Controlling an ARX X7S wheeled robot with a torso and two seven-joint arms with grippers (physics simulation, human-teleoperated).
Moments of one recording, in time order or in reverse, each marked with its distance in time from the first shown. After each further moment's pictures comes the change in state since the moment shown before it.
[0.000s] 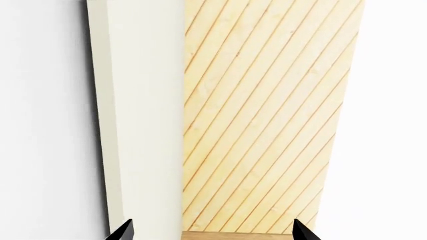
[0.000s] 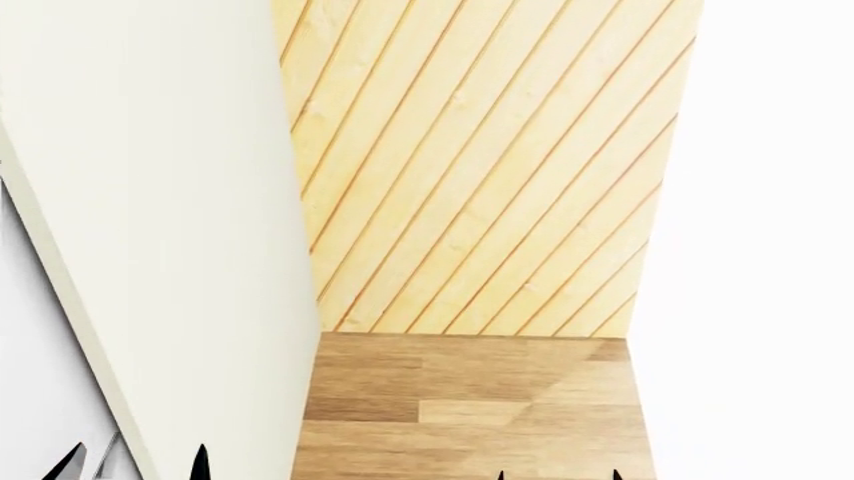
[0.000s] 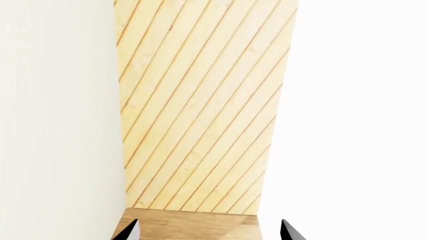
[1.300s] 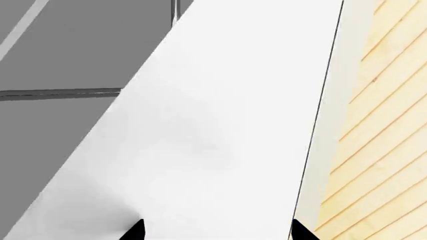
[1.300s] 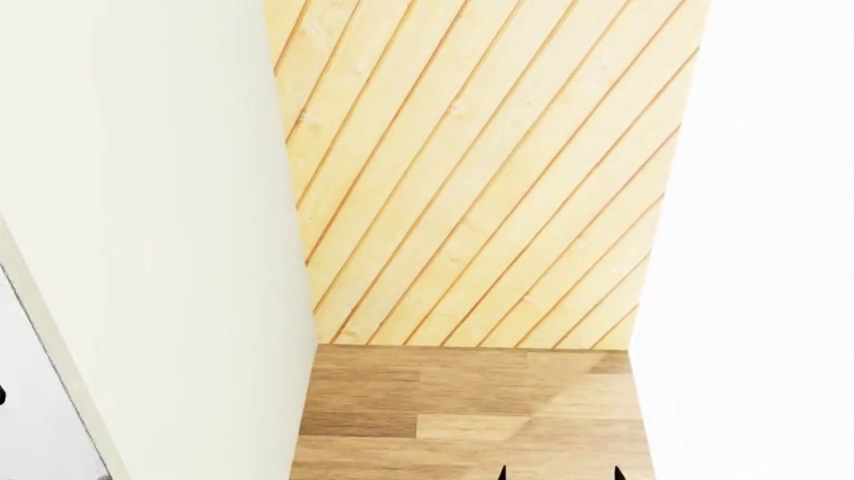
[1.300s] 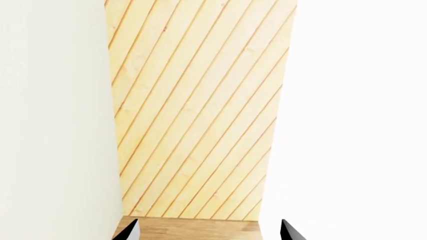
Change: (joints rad) left arm -0.248 -0.271 -0.313 0.080 -0.329 -0.420 -0.151; right arm 0.027 0.003 -0.018 0.051 0.024 -0.038 0.018
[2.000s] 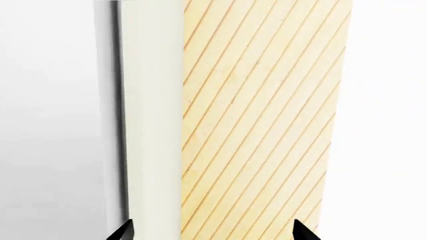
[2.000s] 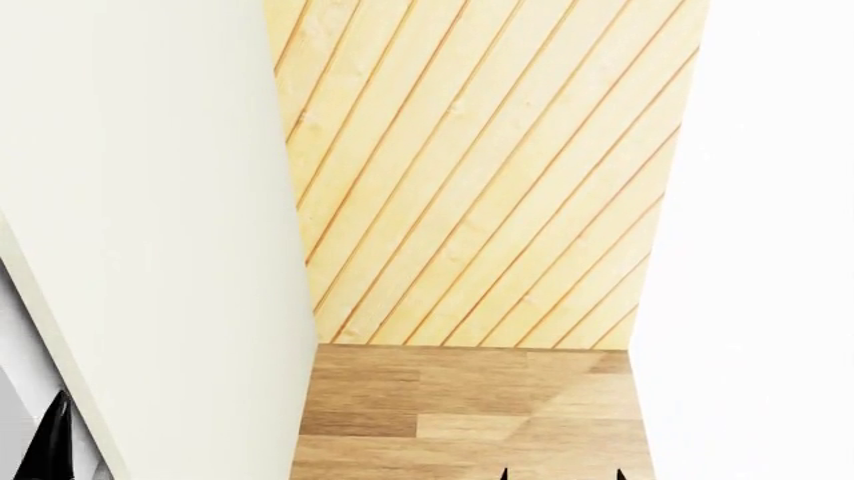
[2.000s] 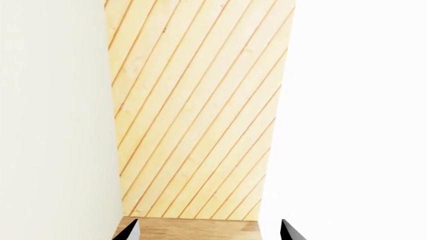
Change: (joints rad) left arm 0.394 -0.058 0.069 0.592 -0.019 0.053 0.036; right arm -0.011 0.014 -0.010 -0.021 0.011 0.002 0.017
